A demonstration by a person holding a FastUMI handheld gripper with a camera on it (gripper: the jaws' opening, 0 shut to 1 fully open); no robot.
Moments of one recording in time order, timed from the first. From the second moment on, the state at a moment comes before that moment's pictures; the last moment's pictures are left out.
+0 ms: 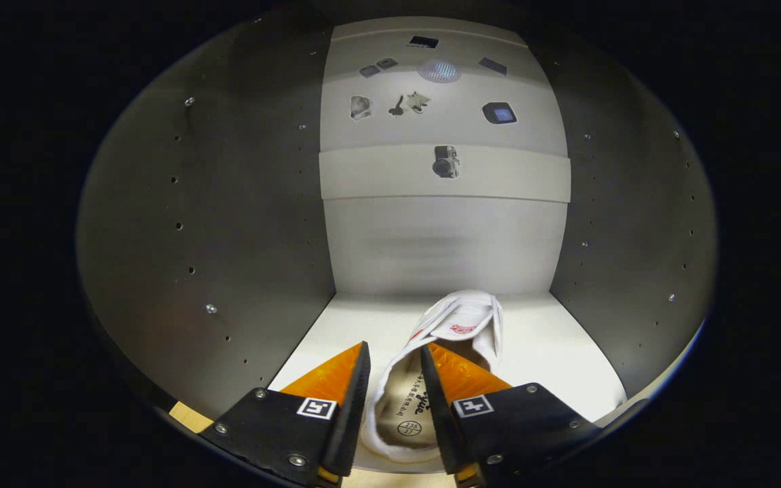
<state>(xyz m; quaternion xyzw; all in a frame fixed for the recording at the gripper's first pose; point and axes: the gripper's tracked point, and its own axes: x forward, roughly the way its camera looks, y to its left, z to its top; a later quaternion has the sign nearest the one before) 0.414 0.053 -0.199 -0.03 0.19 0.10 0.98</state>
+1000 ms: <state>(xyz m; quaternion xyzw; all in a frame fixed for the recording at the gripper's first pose) 0.345 0.041 -0.117 -0.01 0.12 0.08 0.99</state>
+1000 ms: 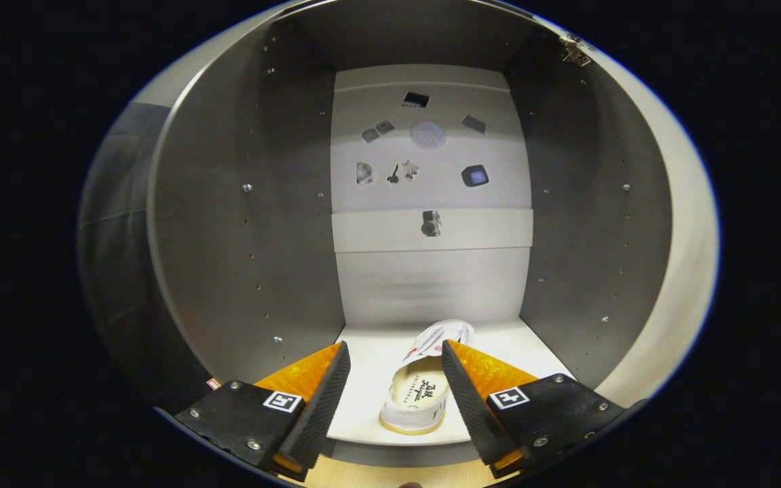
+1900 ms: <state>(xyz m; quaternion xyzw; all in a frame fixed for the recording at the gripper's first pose) 0.056 -0.009 -0.033 0.01 0.05 0.03 1.00</state>
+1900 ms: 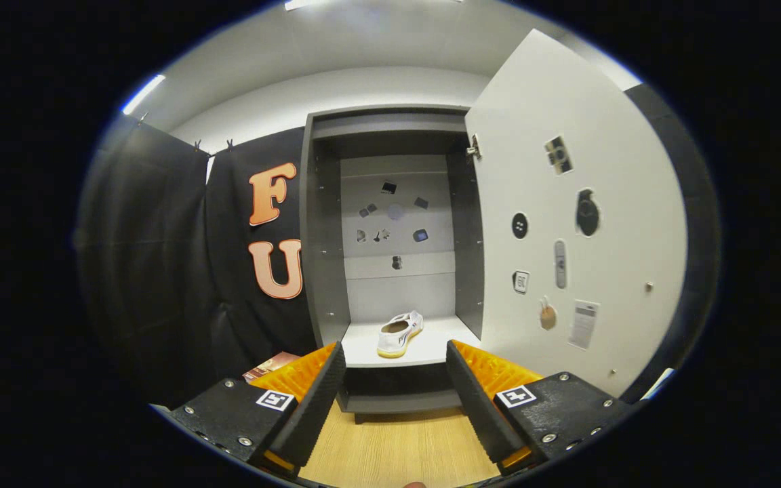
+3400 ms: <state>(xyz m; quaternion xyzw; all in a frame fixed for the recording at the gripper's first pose) 0.025 -0.262 -0.025 0.01 0.03 -0.07 1.00</state>
